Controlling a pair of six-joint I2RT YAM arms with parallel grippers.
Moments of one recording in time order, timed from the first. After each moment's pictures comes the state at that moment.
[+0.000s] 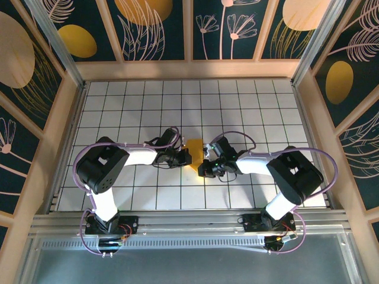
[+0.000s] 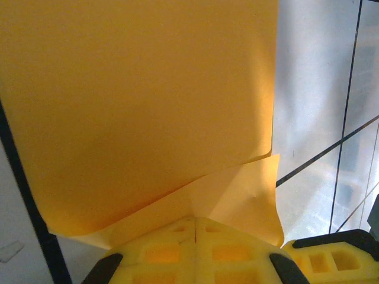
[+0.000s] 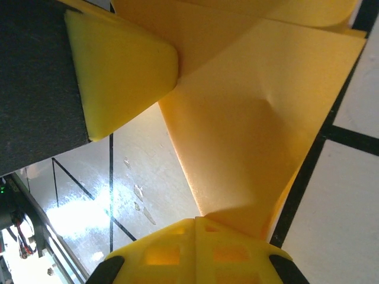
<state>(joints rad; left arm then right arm) -0.68 1.83 0.86 -0.01 0.44 -0.80 0.70 1.60 0.63 -0.05 -0.52 0.65</state>
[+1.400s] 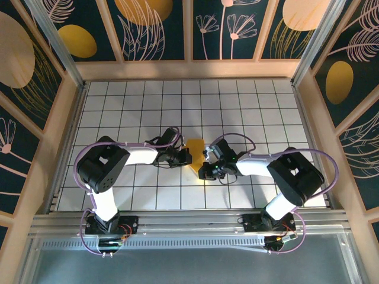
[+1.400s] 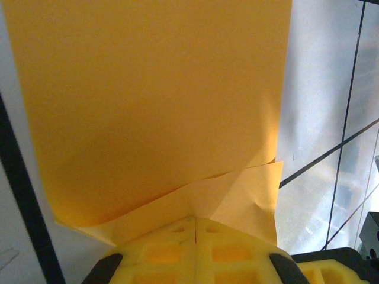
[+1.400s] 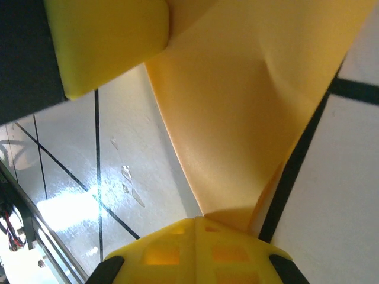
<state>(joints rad) -0.68 1.84 0.88 -0.03 0.44 -0.81 0.72 1.58 0.61 -0.08 -0.53 0.64</state>
